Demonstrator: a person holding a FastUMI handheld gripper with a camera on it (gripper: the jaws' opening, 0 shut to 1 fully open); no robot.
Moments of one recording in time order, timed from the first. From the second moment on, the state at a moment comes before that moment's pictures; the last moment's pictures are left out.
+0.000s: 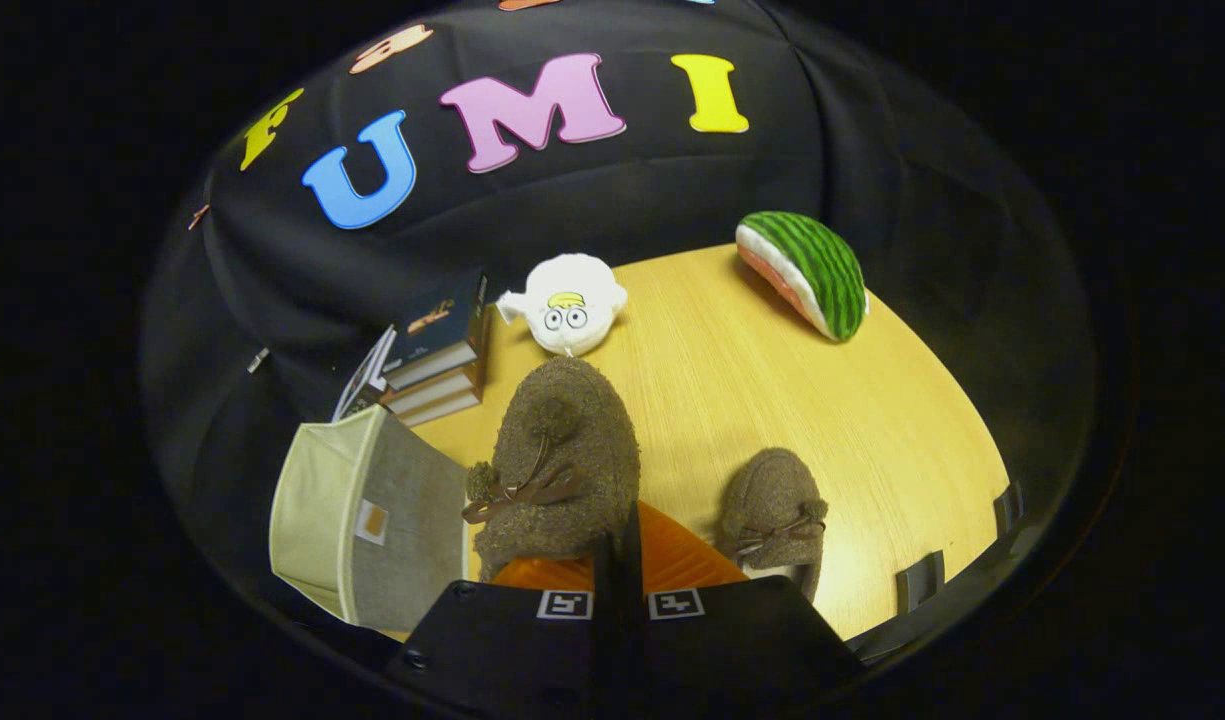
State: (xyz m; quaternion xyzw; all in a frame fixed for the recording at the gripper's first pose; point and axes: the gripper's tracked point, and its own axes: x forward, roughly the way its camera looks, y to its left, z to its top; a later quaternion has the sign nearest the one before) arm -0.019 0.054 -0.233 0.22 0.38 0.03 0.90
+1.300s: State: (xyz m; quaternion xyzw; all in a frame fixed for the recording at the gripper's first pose) arm -0.008 0.358 -0.221 0.21 0.50 0.10 0.83
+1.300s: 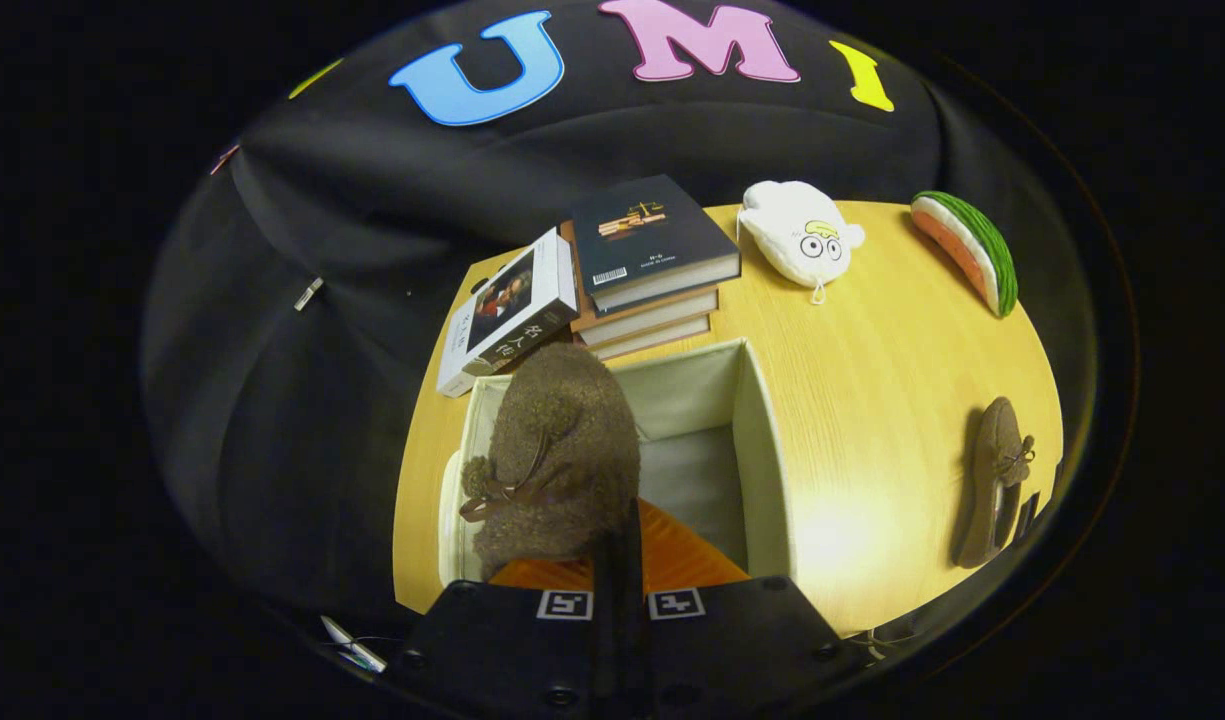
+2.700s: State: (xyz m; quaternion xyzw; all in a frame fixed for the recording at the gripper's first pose) arm -0.040 0.418 -0.245 0.20 0.56 0.20 0.78
